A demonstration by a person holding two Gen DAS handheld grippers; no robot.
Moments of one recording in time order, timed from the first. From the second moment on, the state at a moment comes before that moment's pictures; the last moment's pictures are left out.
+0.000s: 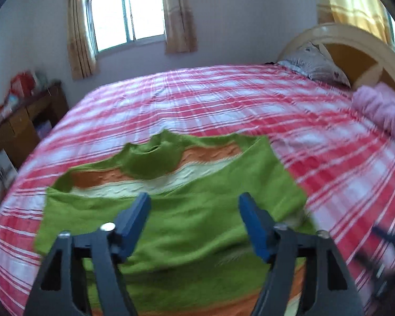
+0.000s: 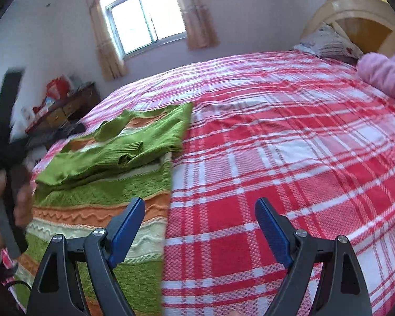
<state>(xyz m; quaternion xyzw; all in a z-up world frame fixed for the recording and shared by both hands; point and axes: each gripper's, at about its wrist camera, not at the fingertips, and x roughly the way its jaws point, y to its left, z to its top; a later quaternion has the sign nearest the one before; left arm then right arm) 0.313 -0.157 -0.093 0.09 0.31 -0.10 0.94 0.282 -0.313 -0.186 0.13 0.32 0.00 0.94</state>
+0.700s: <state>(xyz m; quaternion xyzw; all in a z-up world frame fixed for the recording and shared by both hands) 0.327 0.011 -0.156 0.05 0.40 0.06 0.91 0.378 -0.229 -0.136 0.11 0.39 0.15 0.90</state>
